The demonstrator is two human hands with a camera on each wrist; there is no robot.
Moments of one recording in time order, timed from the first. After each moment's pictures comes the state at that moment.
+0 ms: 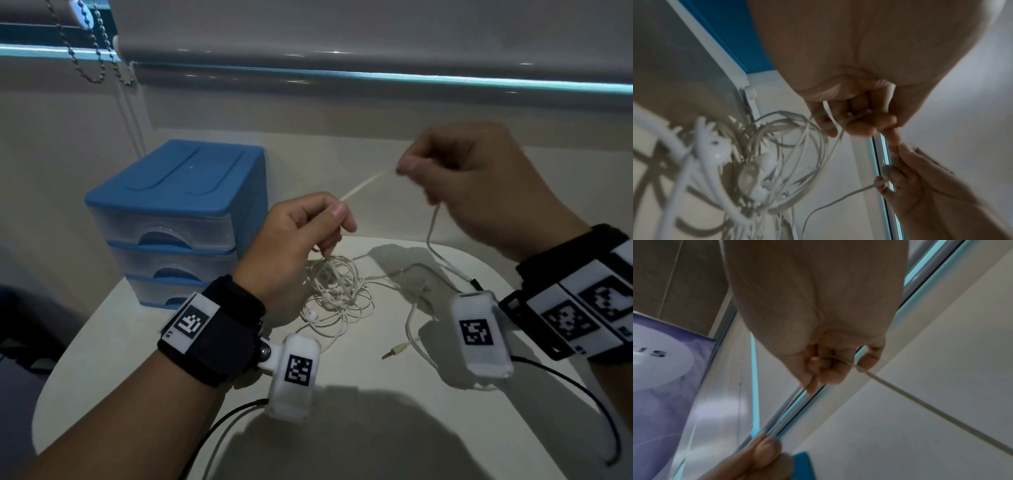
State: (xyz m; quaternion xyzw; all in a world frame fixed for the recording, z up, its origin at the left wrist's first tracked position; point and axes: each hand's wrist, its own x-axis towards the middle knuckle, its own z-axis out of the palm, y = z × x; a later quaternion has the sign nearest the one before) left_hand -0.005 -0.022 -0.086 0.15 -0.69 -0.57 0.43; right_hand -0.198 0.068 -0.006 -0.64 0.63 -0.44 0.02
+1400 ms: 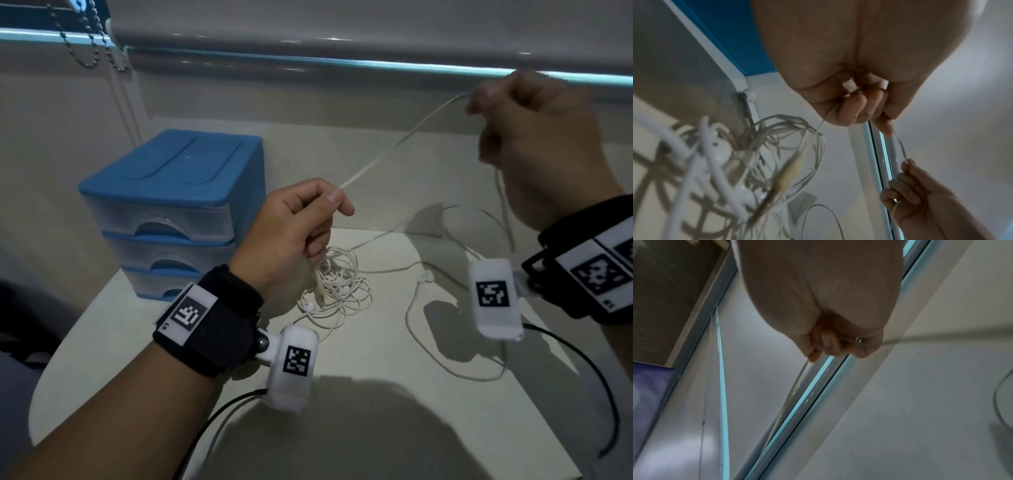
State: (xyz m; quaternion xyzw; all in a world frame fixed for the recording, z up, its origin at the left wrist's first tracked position) left_hand -0.003 -0.014 -0.080 0.18 -0.64 -0.62 0.42; right_hand -0.231 0.063 0.004 -0.49 0.58 -0.65 0.05
